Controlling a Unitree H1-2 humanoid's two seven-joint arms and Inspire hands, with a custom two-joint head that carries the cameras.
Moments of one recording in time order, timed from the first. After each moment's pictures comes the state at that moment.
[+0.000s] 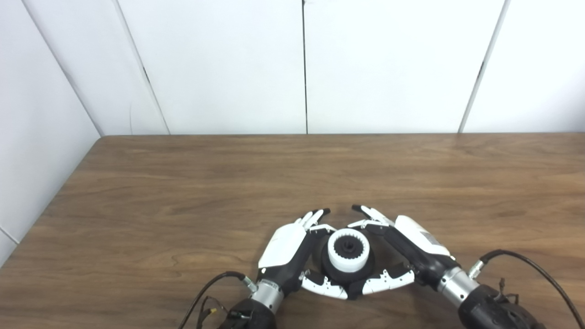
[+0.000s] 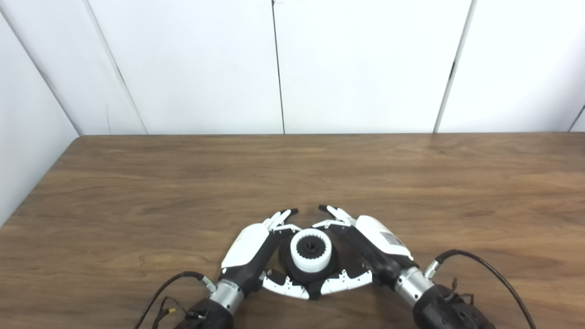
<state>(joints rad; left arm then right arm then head) -0.05 0.09 -0.40 -0.12 0.73 0.14 -0.05 -0.14 -0.32 0.30 -0.25 -0.50 0.09 0.38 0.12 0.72</state>
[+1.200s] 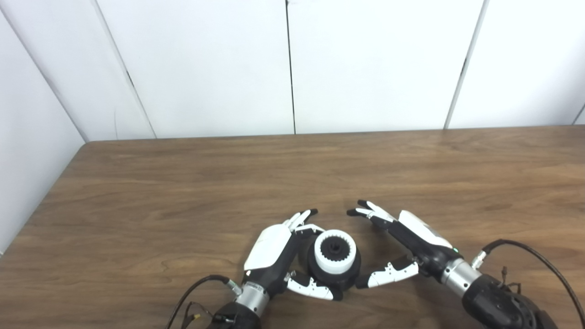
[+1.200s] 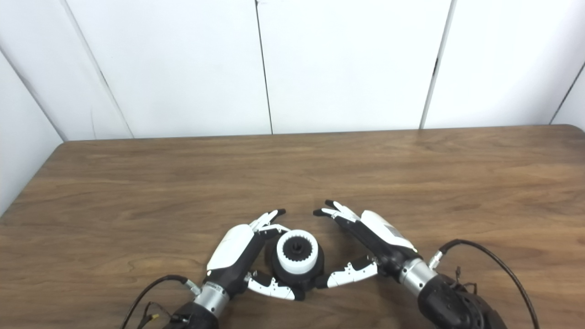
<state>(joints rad) -0.05 0.11 -0.37 -0.12 0.71 0.09 -0.06 -0.14 -0.33 0.25 -0.23 -0.46 0.14 0.39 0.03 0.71</state>
